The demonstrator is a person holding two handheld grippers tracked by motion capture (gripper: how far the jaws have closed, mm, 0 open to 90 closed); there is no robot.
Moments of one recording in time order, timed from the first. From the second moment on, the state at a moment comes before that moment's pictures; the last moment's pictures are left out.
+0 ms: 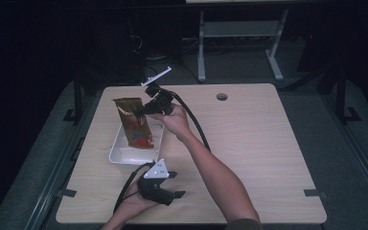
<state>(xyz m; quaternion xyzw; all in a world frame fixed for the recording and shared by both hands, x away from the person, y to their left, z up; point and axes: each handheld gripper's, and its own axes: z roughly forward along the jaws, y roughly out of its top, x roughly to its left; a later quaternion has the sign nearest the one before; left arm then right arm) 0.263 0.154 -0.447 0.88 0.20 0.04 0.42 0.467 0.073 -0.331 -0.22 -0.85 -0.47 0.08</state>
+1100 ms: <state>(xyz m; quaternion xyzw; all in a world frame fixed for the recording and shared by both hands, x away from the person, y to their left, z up) 0.264 0.153 -0.448 0.88 0.21 0.04 0.42 0.467 0.071 -0.362 -0.22 -0.85 -0.46 0.11</state>
